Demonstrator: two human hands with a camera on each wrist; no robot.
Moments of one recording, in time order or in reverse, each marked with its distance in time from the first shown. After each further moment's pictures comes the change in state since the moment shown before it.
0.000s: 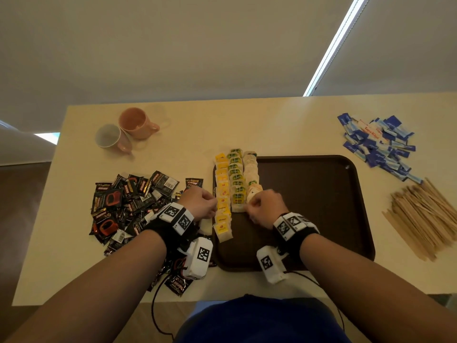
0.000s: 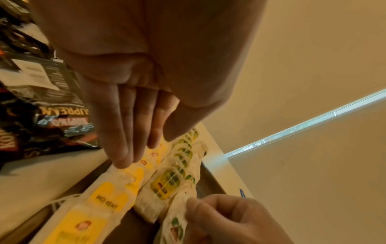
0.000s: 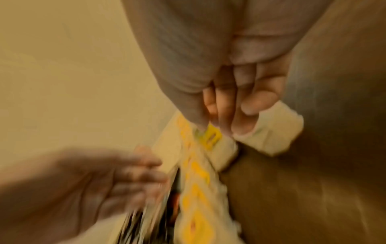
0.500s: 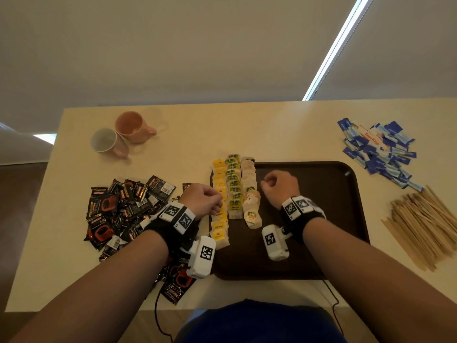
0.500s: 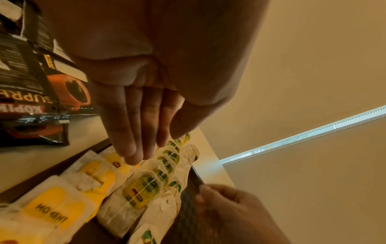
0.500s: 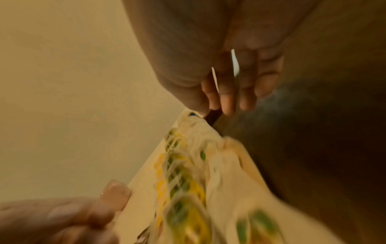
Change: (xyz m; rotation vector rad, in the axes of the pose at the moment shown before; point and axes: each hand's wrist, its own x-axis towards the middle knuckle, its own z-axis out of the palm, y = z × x) left_hand 0.007 0.025 0.005 -0.160 0.010 0.027; right_hand 0.041 0.003 -0.048 0.026 0.296 -0.005
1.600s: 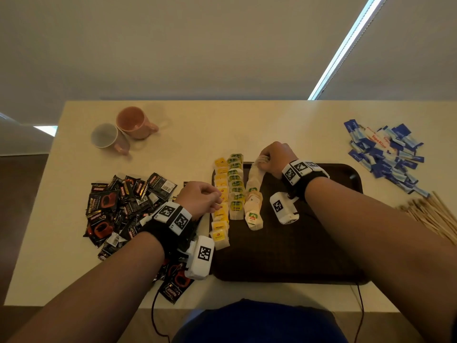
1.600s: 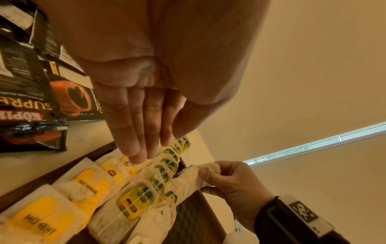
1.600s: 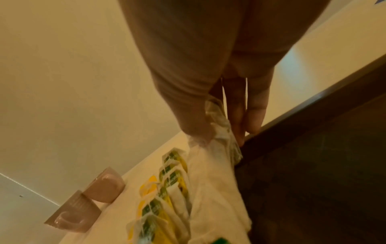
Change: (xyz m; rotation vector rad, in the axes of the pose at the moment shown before) left_hand -0.001 0.000 -0.007 -0.065 0.041 0.012; right_hand 0.063 -0.046 -0.031 -0.344 -0.180 -0.276
